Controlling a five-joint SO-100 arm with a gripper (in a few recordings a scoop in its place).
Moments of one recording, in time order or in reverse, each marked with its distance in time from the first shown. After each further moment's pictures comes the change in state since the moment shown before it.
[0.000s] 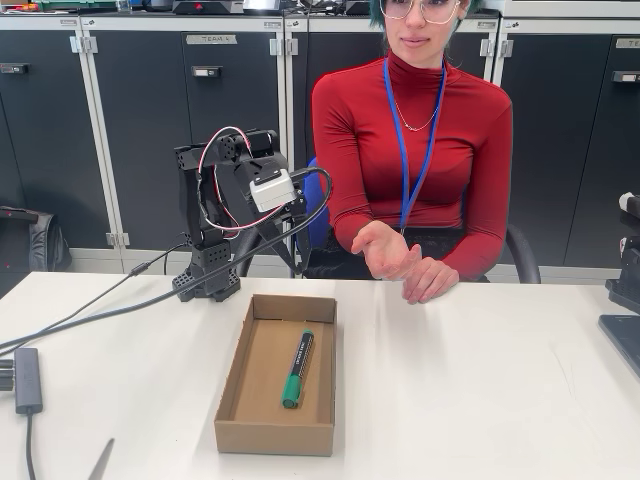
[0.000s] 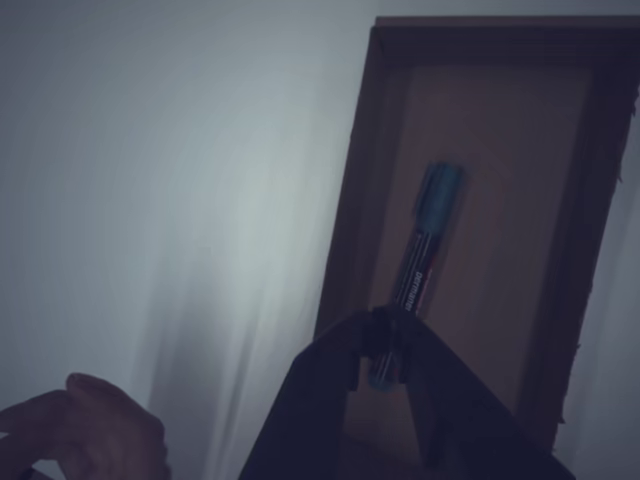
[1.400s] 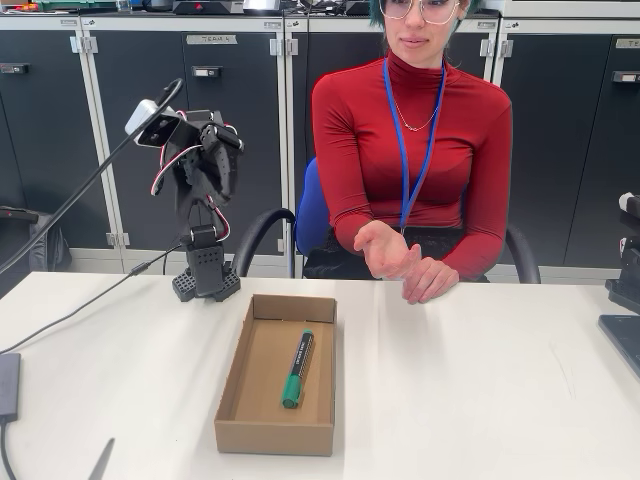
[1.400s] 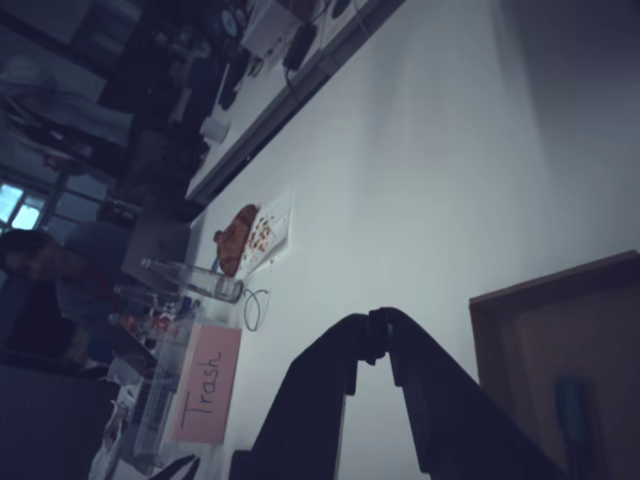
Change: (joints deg) arm 14.0 24.3 8.1 -24.8 17.8
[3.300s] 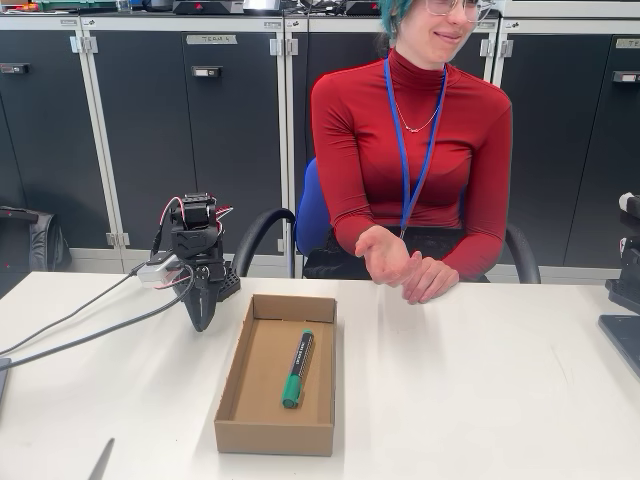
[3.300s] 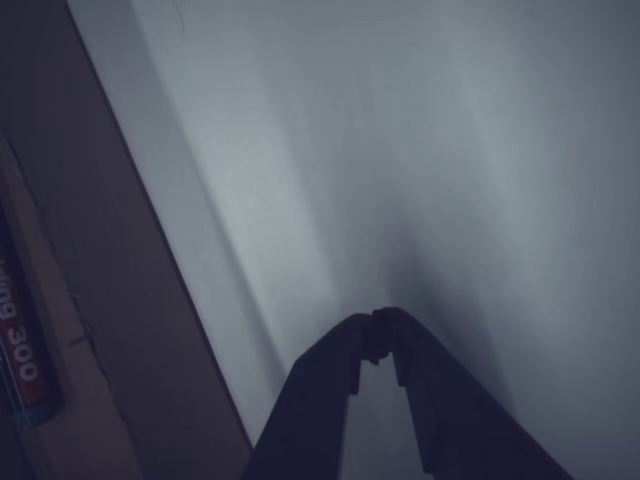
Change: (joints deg) arm 14.2 61.0 83.1 25.7 -12.4
